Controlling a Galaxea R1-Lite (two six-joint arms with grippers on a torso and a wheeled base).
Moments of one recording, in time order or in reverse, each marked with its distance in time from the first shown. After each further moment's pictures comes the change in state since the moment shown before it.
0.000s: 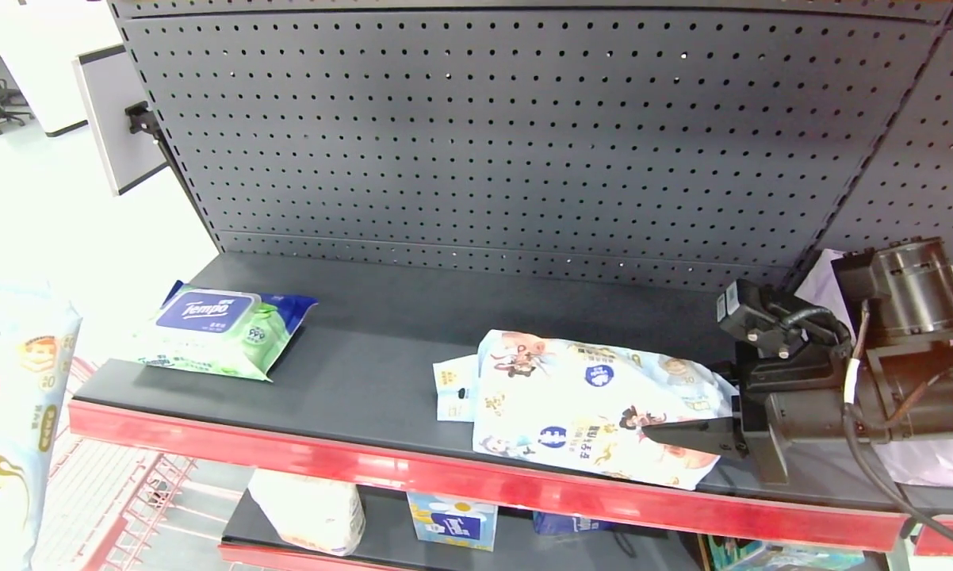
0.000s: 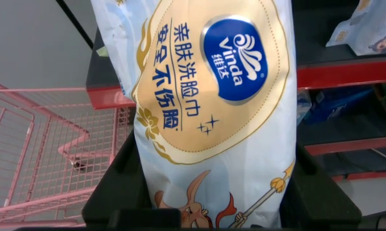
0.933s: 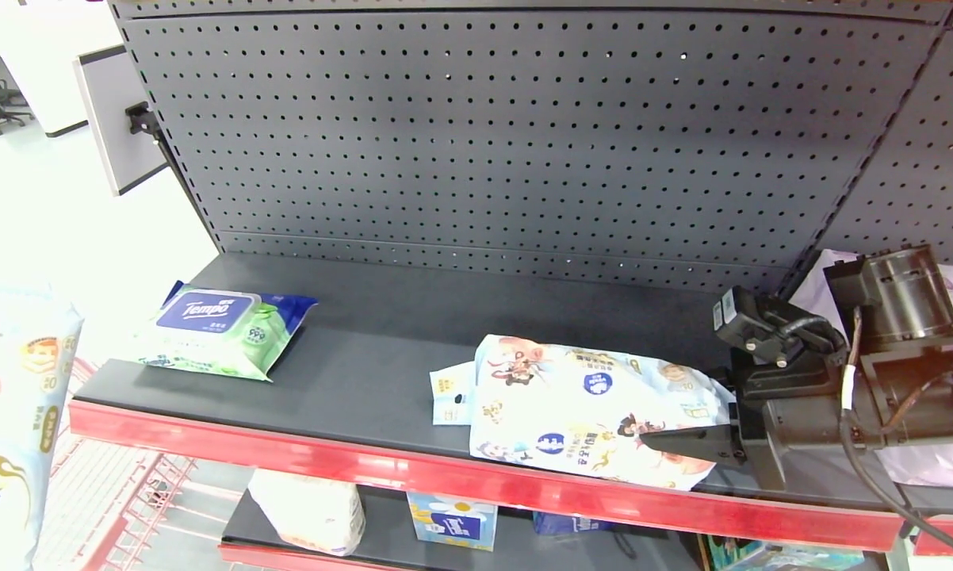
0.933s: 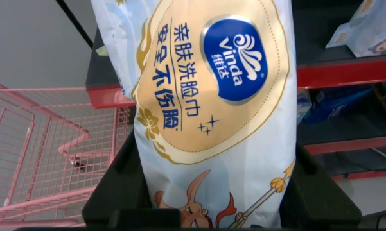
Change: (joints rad) left arm 0.000 0.000 0.002 0.000 0.000 0.000; right arm 0.001 0.013 0.011 0.001 0.025 -0.021
